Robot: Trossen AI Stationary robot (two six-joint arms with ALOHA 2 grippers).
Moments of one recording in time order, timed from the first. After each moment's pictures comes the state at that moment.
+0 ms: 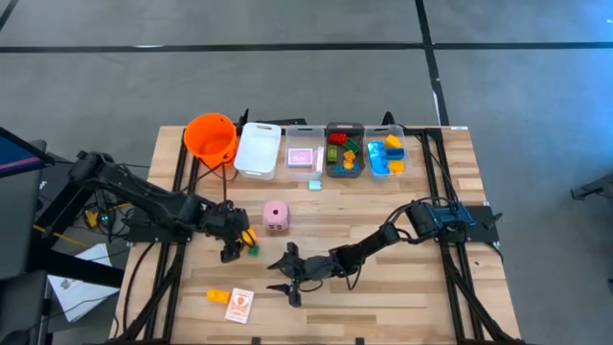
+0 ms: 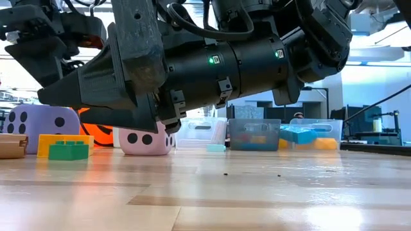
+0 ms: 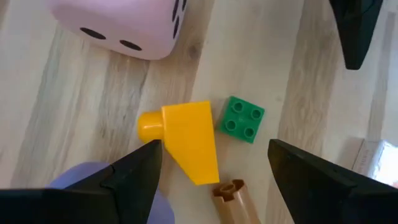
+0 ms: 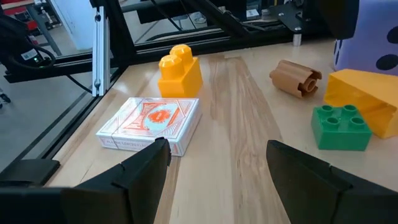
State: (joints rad) left arm -0.34 1.13 0.67 -0.68 -0.18 -0.54; right arm 0.37 2.36 1.32 0.79 0.23 0.27
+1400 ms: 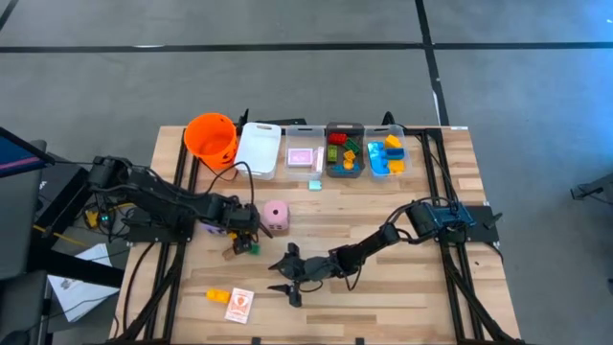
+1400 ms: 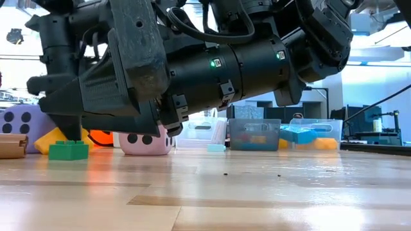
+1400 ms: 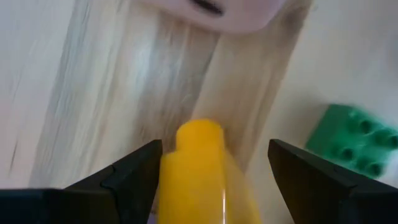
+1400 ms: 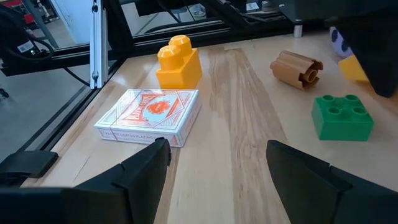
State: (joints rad) left arm -0.17 1.38 0.63 -0.60 -0.17 -0.47; right arm 0.37 2.36 1.32 0.76 0.23 0.27
